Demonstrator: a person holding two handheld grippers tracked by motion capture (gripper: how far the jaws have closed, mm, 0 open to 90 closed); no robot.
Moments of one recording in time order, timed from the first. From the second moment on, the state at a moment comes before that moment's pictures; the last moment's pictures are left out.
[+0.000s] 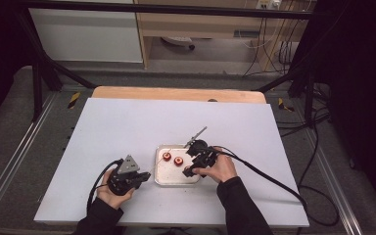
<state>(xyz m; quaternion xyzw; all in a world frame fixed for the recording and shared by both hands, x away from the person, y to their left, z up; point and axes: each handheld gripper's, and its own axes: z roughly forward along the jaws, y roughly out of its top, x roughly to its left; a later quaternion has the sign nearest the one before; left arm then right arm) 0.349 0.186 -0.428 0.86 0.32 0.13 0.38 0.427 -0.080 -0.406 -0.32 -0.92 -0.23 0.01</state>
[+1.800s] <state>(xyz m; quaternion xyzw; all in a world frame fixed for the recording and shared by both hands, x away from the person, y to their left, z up) 0.341 0.185 -0.424 0.83 0.33 0.15 0.41 0.416 -0.096 -0.384 -0.38 -0.82 -0.42 -0.01</state>
